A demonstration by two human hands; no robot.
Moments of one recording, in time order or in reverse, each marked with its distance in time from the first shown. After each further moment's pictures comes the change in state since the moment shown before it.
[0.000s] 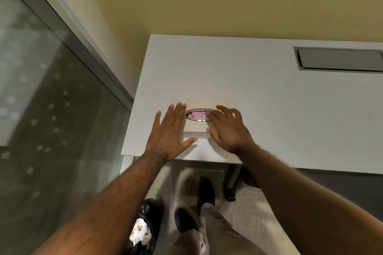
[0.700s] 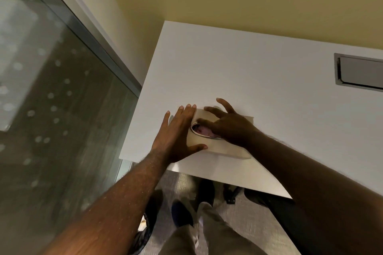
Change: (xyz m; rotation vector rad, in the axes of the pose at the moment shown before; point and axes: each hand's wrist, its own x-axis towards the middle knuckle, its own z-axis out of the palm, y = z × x) left_hand 0.058 -0.009 0.019 -0.304 -0.089 -0.084; right_hand 0.099 0.042 0.027 -0.191 -0.359 -0.485
